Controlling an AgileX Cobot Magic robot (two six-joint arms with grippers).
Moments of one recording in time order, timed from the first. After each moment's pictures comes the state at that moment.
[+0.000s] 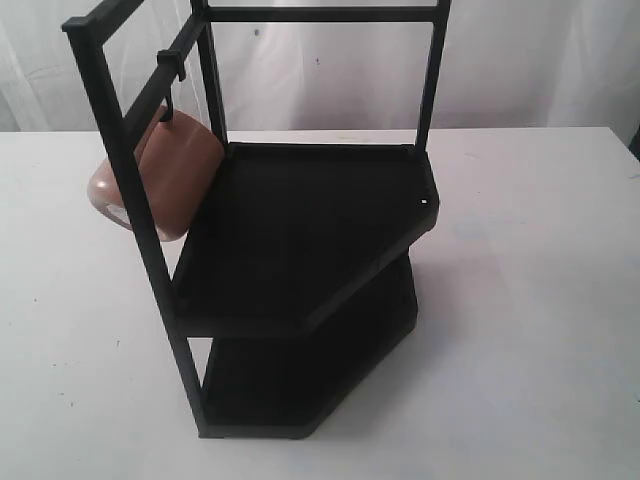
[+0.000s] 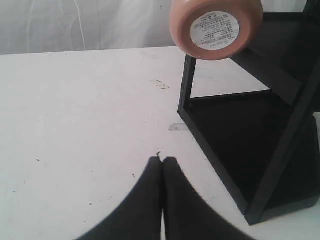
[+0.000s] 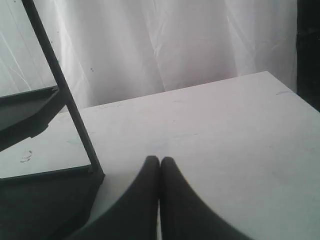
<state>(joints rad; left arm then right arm) -0.23 0.03 0.02 -0.21 0.21 0.10 0.06 0.00 -0.01 0.10 0.16 0.18</state>
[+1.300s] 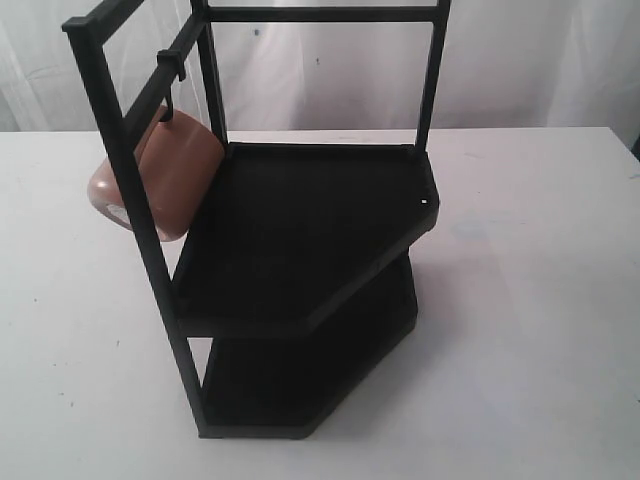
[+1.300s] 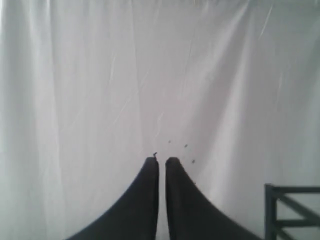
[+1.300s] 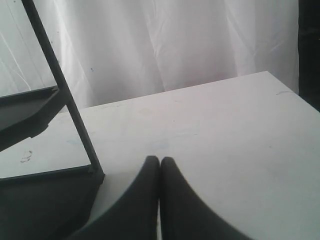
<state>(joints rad) -0.23 0.23 -0.72 0.96 0.29 -0.90 0.06 0.00 -0.01 0.10 0.16 0.18</state>
